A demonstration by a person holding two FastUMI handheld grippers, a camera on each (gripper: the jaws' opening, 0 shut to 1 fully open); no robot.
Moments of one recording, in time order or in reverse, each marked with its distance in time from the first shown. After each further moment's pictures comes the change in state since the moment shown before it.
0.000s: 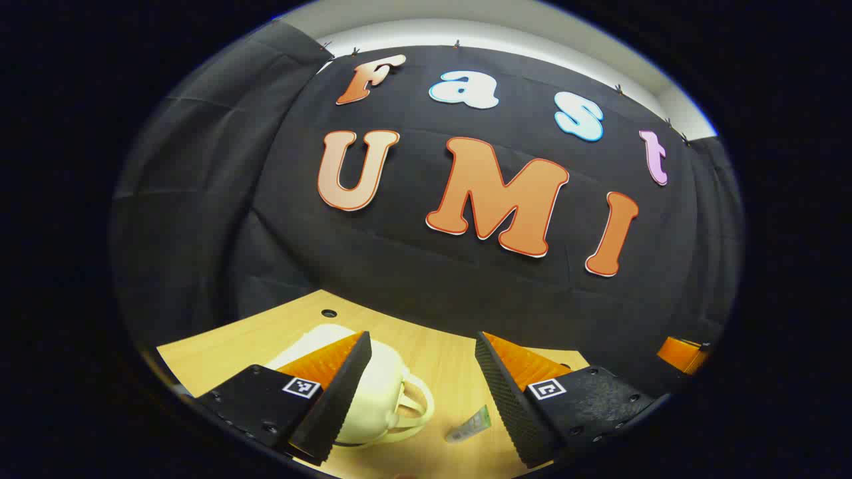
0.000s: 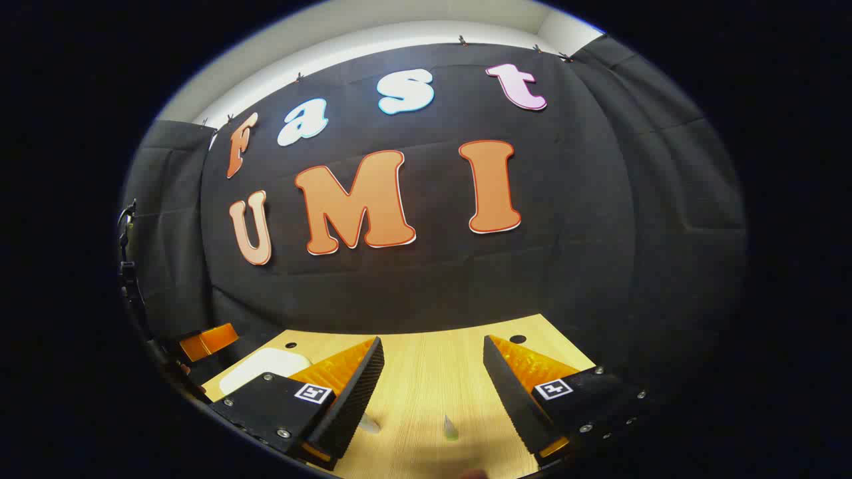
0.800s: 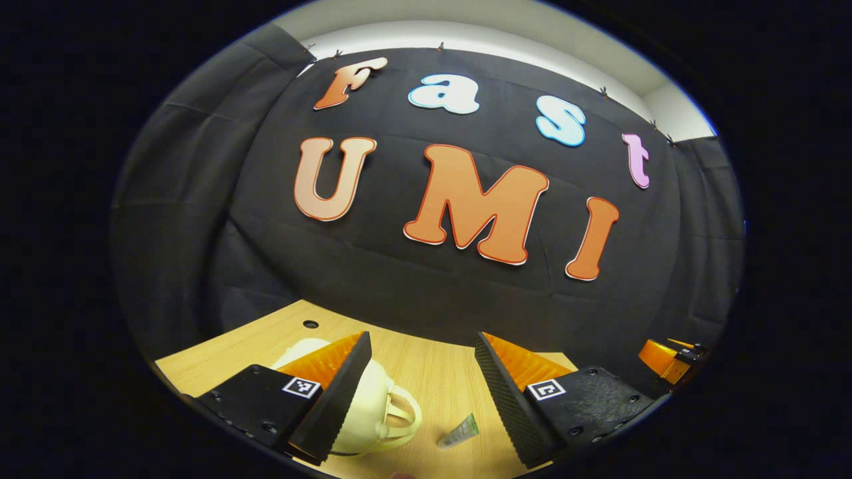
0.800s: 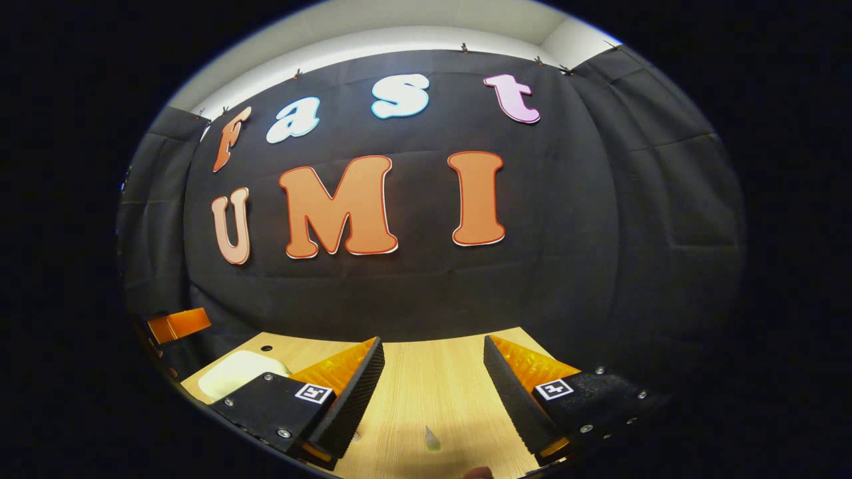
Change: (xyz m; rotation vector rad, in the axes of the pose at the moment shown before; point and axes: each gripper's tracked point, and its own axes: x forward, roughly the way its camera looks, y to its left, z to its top) left arm 0.015 -0.012 0.029 0.079 -0.005 -0.118; right arm 0.011 -0.018 0.006 -0.051 -0.039 -0.137
